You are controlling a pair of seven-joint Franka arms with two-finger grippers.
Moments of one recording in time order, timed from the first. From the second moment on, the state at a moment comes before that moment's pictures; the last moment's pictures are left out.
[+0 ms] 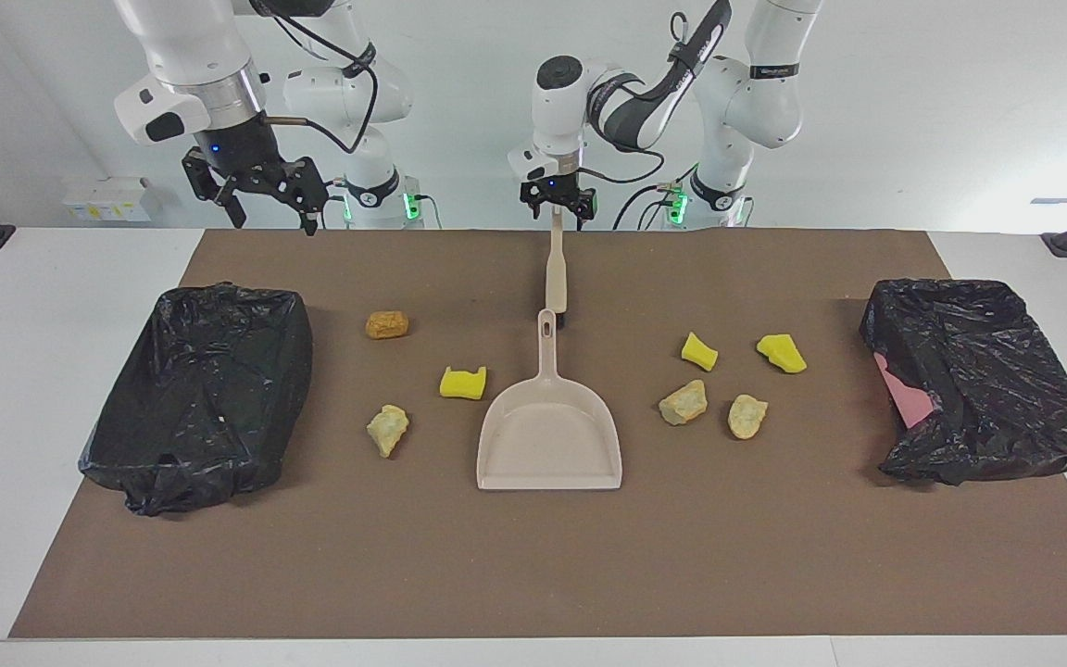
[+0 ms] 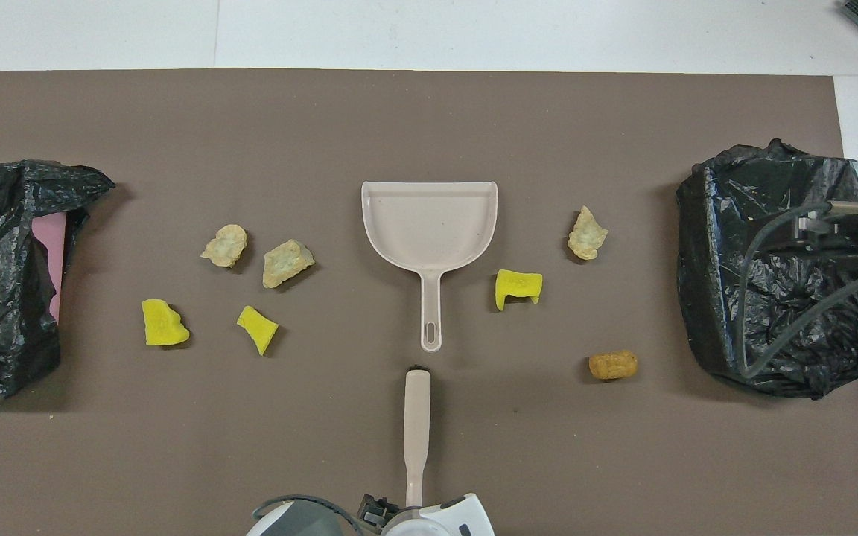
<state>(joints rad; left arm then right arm) -1.07 -0.17 -0.06 -2.45 -0.08 2.21 -0.67 0.06 -0.03 0.02 -1.52 -0.02 1.50 0.22</state>
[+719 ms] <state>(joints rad) -1.07 -0.09 -0.09 -2.45 0.01 2.28 -0.81 0.06 -0.03 0.01 -1.52 -0.02 1.50 0.22</state>
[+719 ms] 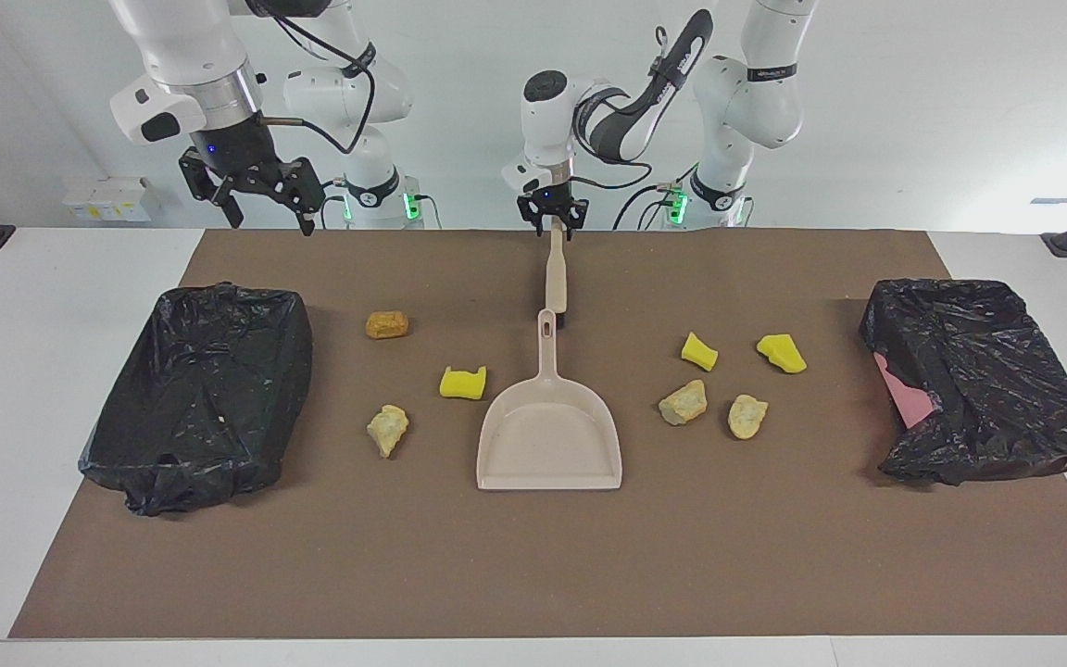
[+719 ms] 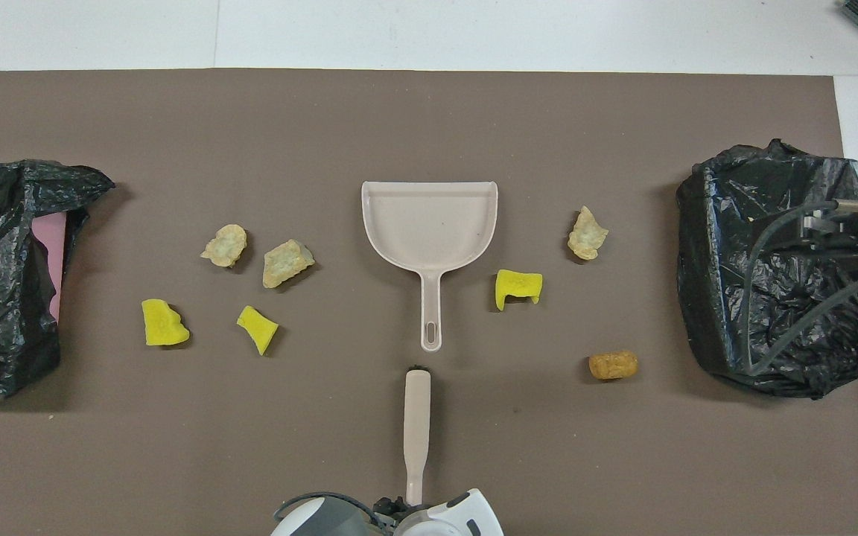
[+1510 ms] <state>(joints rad) -1.07 -0.09 -0.08 -2.43 0.01 2.28 -0.83 0.09 0.00 0.02 -1.54 -0.02 1.60 0.25</state>
